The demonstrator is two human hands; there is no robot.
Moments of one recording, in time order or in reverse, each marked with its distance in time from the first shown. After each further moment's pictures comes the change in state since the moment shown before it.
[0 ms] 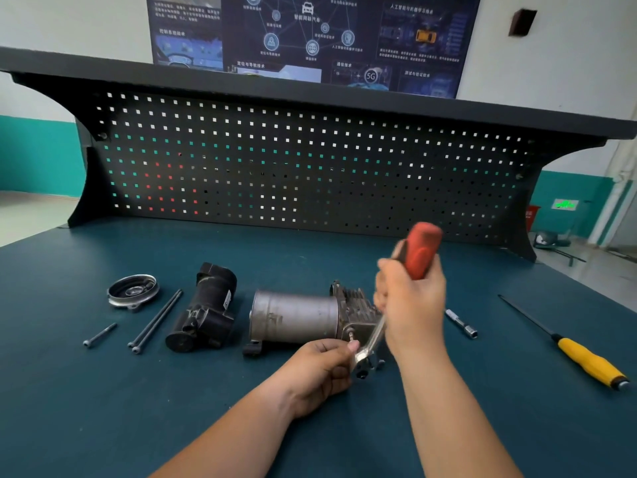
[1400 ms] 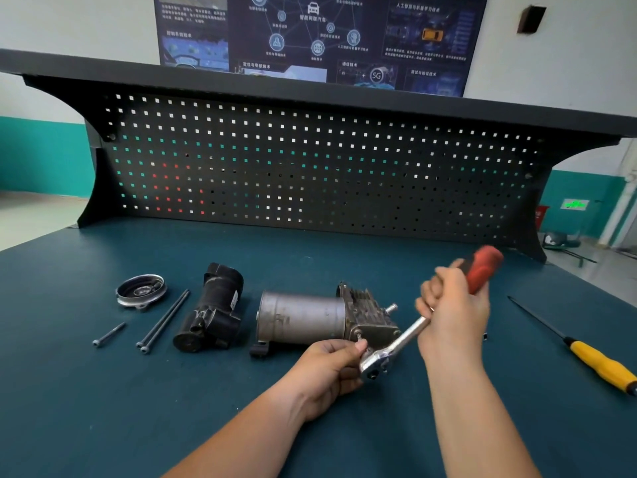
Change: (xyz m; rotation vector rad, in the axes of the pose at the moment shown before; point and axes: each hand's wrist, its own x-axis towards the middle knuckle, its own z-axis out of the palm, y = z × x) left_hand -0.004 0.002 0.007 -0.007 0.089 0.014; right_hand 0.016 0.006 -0.027 0.263 0.280 0.103
